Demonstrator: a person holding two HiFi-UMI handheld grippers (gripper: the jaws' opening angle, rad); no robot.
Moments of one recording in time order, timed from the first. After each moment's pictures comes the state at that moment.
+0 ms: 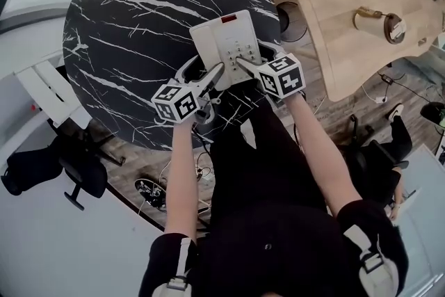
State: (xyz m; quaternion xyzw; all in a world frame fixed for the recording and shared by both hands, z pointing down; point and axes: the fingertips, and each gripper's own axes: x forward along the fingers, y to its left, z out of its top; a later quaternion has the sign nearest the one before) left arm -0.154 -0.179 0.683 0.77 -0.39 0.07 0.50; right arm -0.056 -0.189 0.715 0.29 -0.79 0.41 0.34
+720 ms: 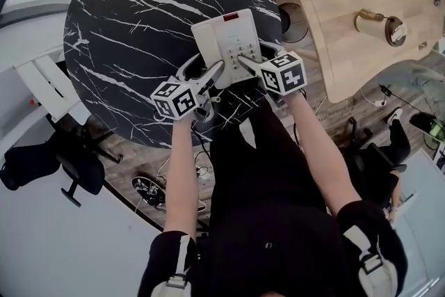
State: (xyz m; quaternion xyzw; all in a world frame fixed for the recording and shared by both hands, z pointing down) left arm -0.154 -0.179 0.683 0.76 -0.39 0.04 0.52; right arm -0.055 -0.190 0.715 0.29 -0.79 0.43 0.34
